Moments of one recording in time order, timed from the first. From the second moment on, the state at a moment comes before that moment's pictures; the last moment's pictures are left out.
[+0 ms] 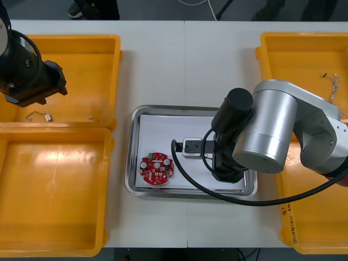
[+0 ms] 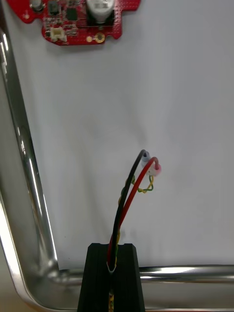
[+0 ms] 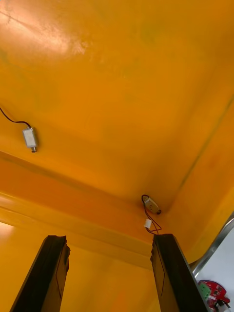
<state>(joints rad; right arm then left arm) -0.73 -0.69 0.81 -2.06 -0.74 1.67 1.87 -0.65 0.61 0.08 -1.80 0.60 1.91 -0.86</state>
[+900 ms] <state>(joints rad) -0.71 -0.69 0.90 -1.96 -0.68 1.54 1.97 -0.67 0.70 0.13 -1.38 0.61 1.63 -1.20</state>
